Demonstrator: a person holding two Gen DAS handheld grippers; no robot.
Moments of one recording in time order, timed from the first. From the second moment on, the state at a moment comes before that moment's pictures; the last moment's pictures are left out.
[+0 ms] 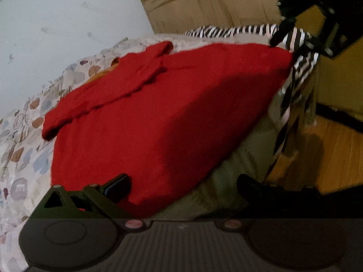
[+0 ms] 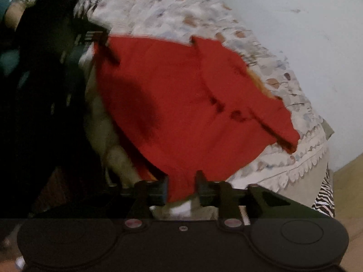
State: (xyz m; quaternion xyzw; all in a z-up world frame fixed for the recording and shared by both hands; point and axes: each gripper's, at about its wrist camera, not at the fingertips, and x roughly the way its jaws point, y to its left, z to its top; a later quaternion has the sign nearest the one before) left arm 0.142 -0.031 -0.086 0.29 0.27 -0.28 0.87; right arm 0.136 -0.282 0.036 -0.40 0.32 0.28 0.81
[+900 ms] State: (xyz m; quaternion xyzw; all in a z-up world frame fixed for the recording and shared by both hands) left arm 0.132 -0.071 -0.077 0.29 0.20 -0.30 0.89; right arm 0.148 -0.263 0.062 -0.39 0.28 0.26 0.84
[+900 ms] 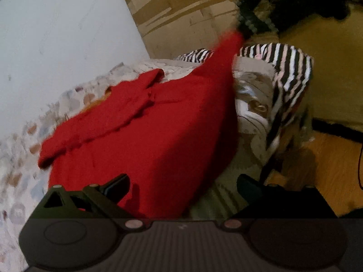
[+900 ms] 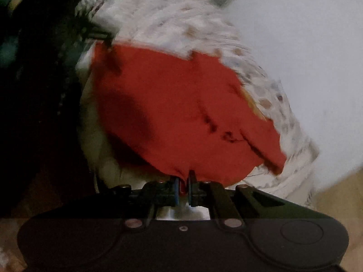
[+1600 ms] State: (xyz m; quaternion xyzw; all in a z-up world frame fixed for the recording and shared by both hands) left arm 0.159 0.000 -0.079 0.37 0.18 -0.18 0.89; right arm 0.189 -0.290 0.131 -0.18 0.29 0.23 0.91
